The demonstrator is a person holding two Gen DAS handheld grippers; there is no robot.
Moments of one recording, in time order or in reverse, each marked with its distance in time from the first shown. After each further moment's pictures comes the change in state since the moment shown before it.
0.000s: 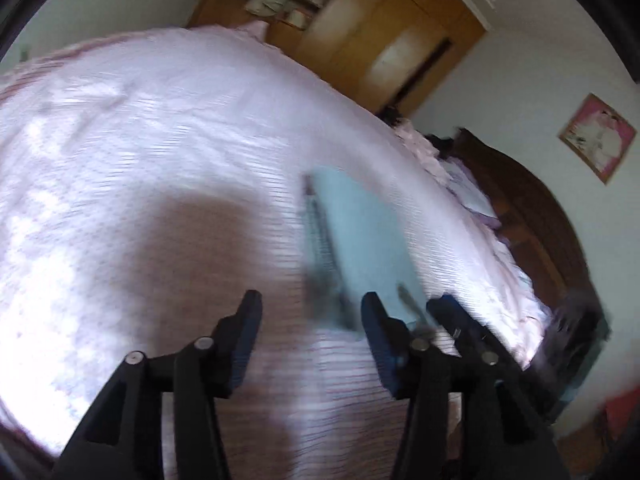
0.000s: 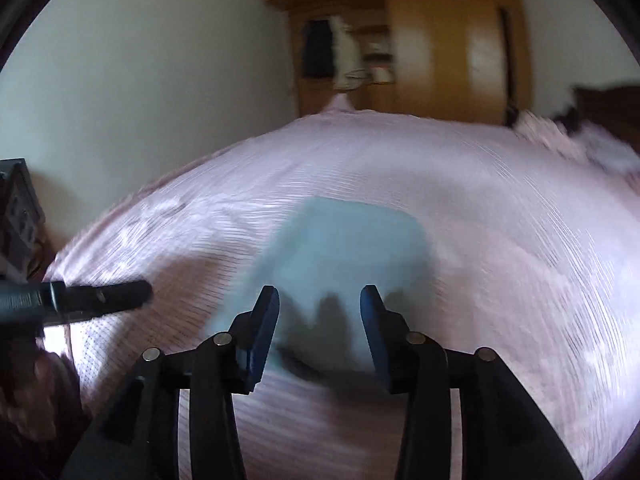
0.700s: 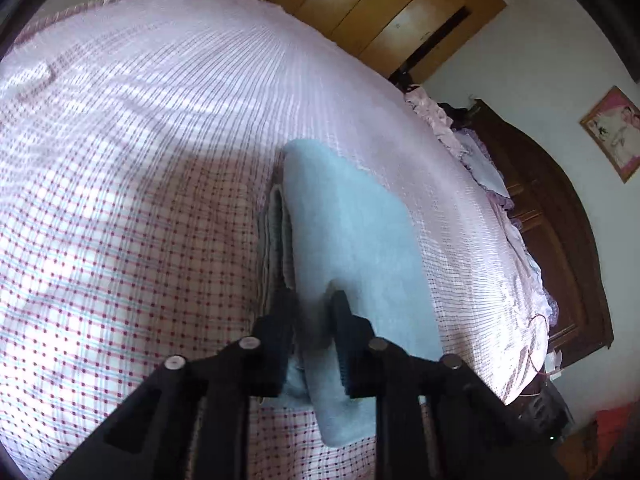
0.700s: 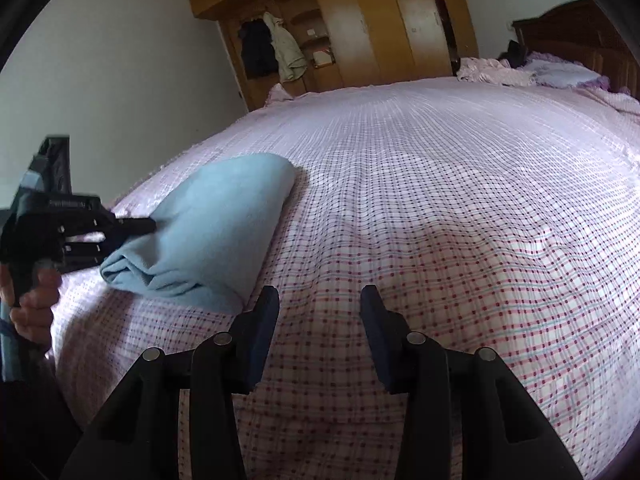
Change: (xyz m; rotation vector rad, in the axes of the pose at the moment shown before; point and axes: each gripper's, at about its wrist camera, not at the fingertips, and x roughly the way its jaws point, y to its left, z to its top) left arm 0.087 -0.022 0.040 -0.023 0.127 0.065; right arm -0.012 -0.079 -0.054 0.154 0.041 -0.041
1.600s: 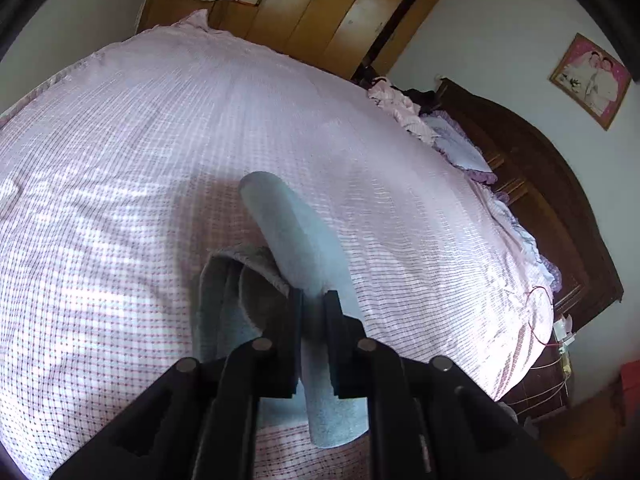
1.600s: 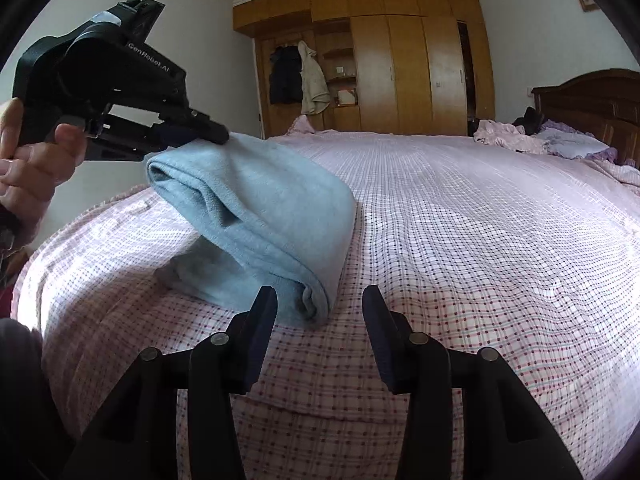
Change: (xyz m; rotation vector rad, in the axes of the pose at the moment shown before) left arm -0.029 -0.092 0.030 0.177 -0.016 0.017; right arm -0.015 0.061 -0.017 -0.173 -0.146 -0.043
